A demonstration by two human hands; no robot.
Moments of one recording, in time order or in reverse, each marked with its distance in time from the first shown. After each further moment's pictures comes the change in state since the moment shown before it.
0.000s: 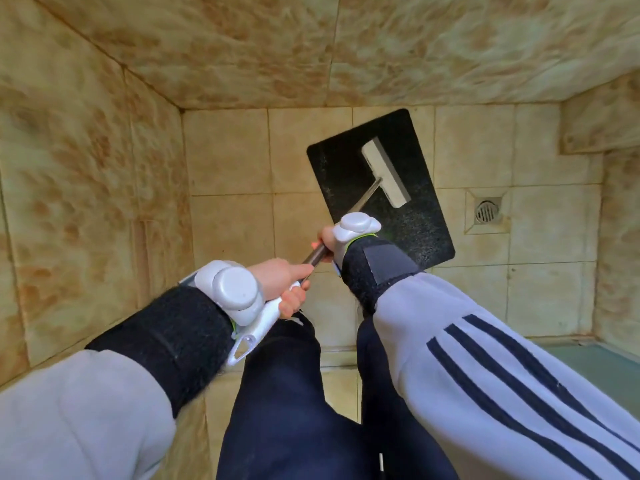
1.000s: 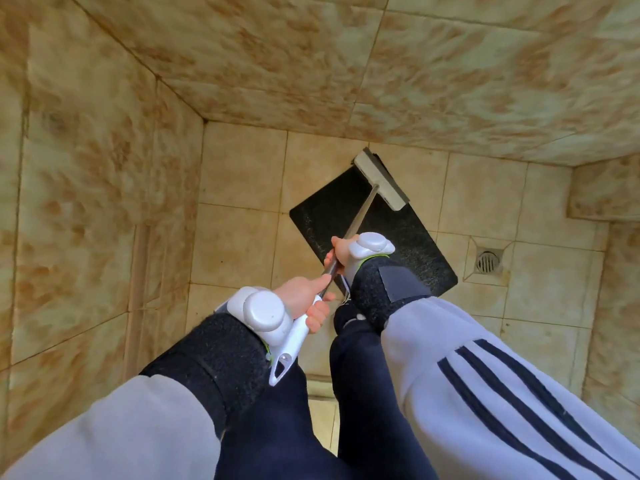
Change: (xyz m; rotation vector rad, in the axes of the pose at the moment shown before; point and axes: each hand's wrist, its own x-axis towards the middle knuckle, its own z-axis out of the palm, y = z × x) left_hand 0.012 0.036 0.024 -0.293 -0.058 0.107; right_hand 0.033 -0.037 -0.017 0.129 0.097 0.078
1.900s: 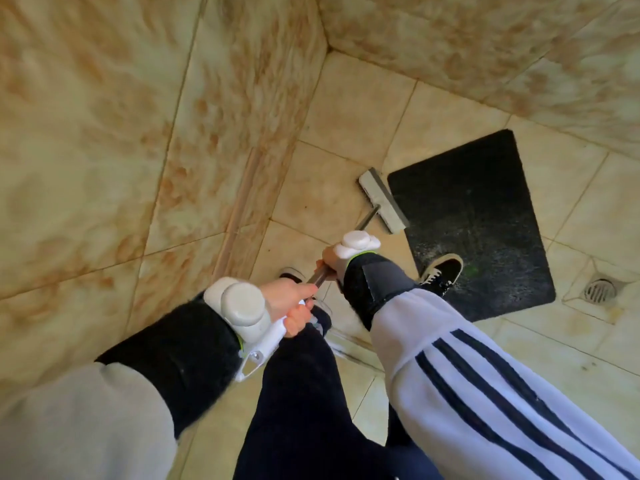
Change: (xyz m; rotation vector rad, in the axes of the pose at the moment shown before) left_hand -0.042 -0.092 -0.191 -0.085 0.167 -0.124; right_hand 0.008 0.104 0.203 -0.348 -0.366 0.194
